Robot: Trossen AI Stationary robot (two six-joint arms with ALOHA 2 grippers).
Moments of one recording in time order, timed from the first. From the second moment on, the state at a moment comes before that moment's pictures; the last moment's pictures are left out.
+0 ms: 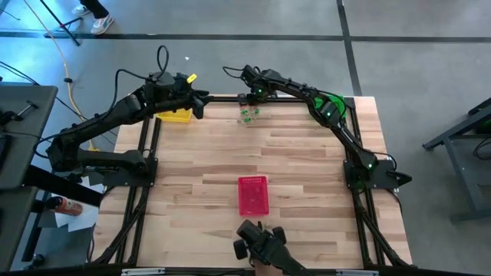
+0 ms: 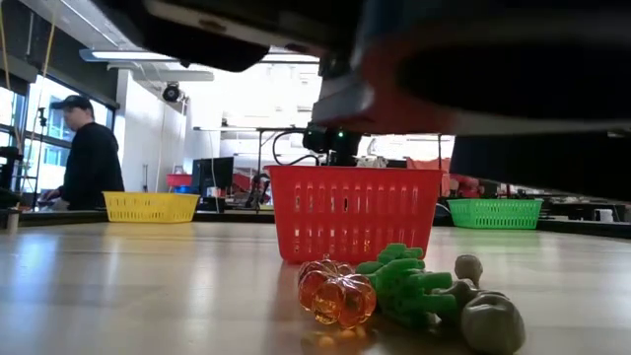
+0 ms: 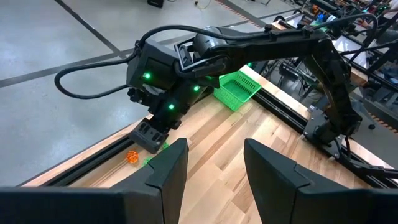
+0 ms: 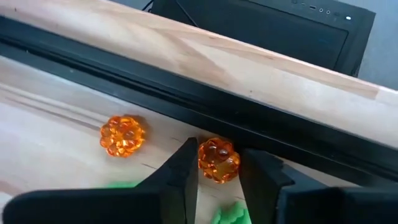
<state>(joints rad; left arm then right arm) 0.58 1.05 1.03 -0.35 0.04 -0.32 -0.67 2.58 2.31 -1.00 0.00 0.58</state>
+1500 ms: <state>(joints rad) 0.58 1.05 1.03 -0.40 0.04 -0.27 -0.71 2.10 1.75 -1.09 -0.02 0.09</state>
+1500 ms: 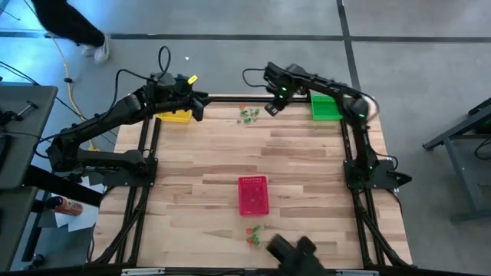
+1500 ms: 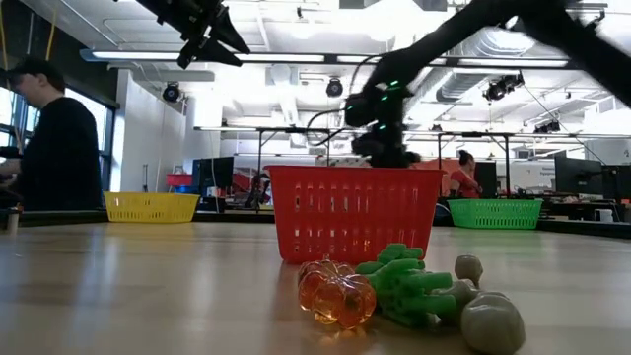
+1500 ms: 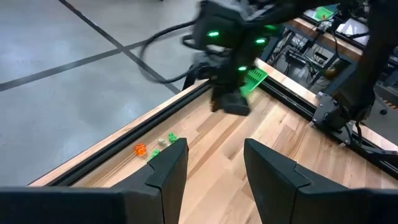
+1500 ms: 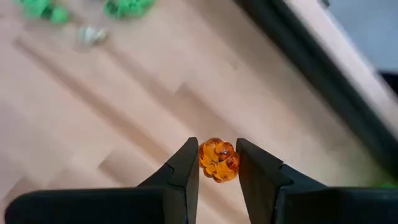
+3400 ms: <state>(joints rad) 0.26 1.05 1.03 -0.17 0.24 -0.58 0.15 1.64 1.43 -0.56 -0.19 0.14</state>
